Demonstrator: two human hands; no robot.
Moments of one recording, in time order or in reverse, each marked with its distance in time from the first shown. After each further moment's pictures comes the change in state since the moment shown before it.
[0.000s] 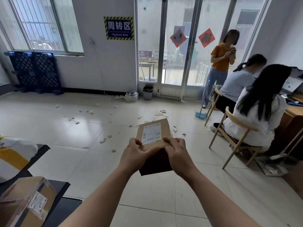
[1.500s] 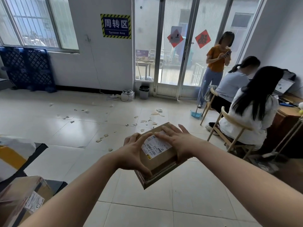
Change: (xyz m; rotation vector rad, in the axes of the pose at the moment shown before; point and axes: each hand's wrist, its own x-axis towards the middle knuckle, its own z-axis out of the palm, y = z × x) left_hand 0.012 -0.012 -0.050 0.554 -0.440 0.358; right_hand 0.050 -0.019 -0.026 -1.252 -0.503 -0.318
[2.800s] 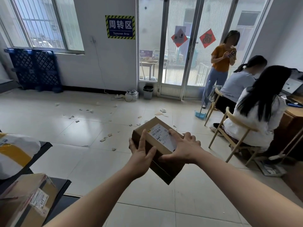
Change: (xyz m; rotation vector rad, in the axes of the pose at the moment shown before) left_hand 0.007 0.031 0.050 -0.640 0.331 -0.173; right_hand -0.012 -0.006 0.024 0.441 0.064 0.429
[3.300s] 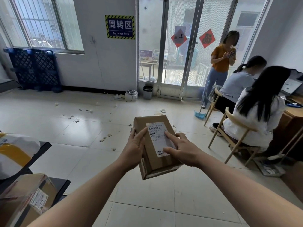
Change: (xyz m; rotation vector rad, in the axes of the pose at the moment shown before) left_hand 0.015 0.005 -0.023 -0.215 0.031 0.169; right_hand -0.010 0.003 0.001 0.323 -0.041 -0.193
